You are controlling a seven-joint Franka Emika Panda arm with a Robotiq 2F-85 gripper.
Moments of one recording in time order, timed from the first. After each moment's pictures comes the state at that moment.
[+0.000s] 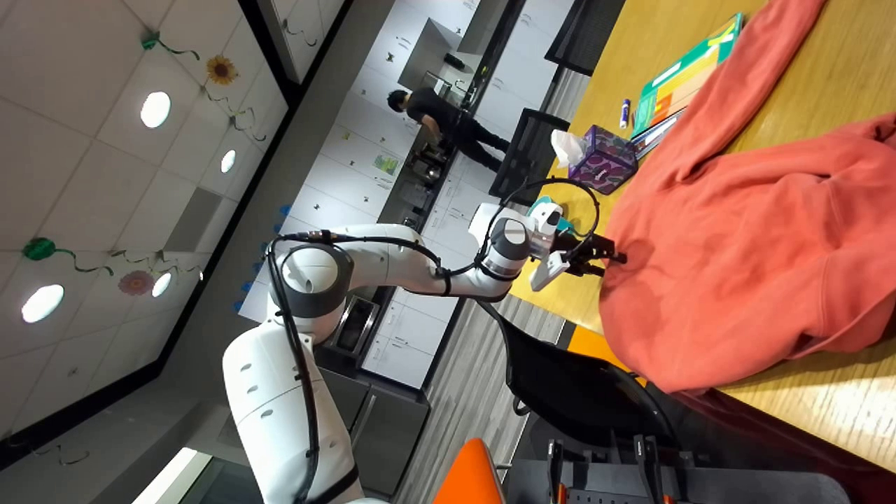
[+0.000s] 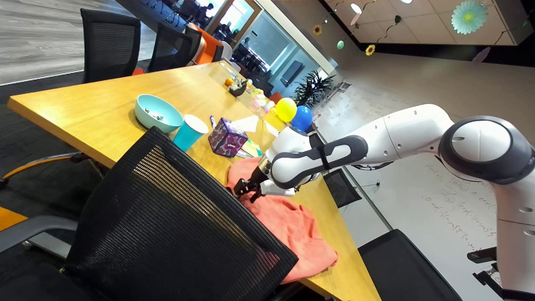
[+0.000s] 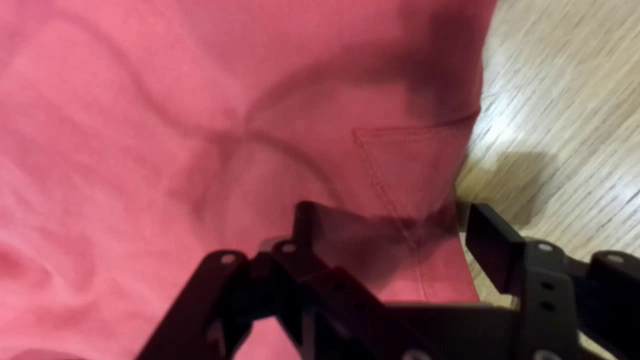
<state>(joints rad) 0.15 0.75 -0.12 -1.93 -0.21 2.68 0.28</state>
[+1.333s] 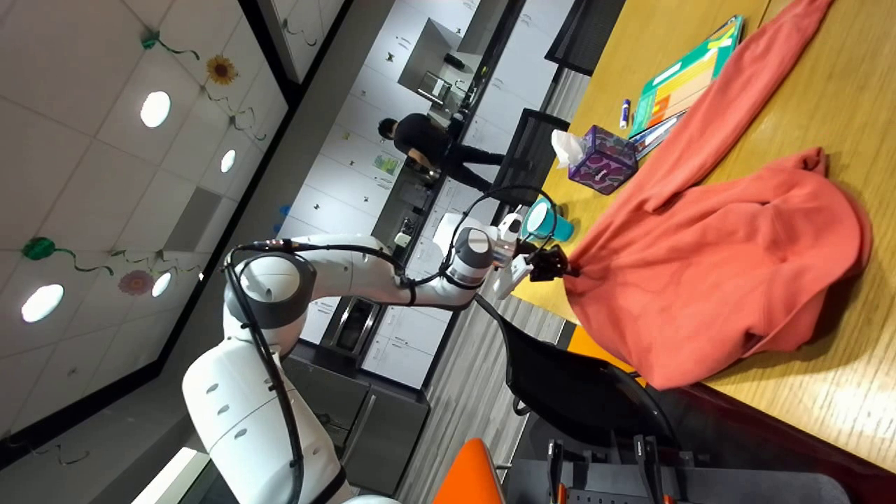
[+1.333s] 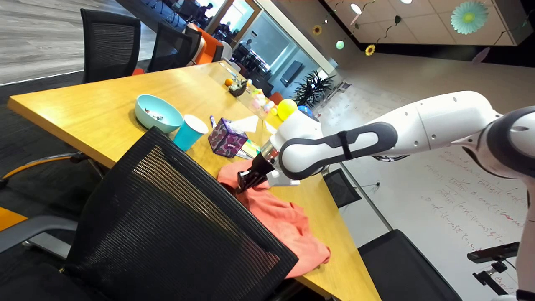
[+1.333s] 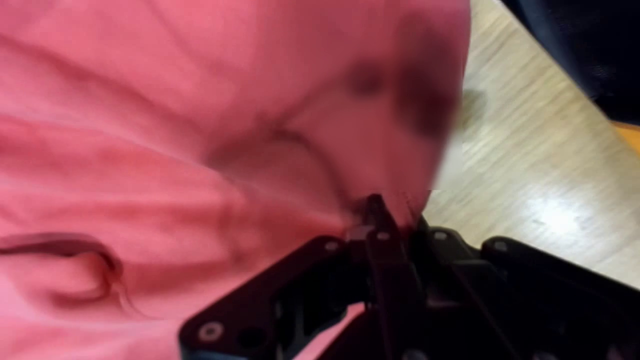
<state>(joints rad) 0.20 0.56 -0.06 -2.06 -0.19 2.68 0.18</state>
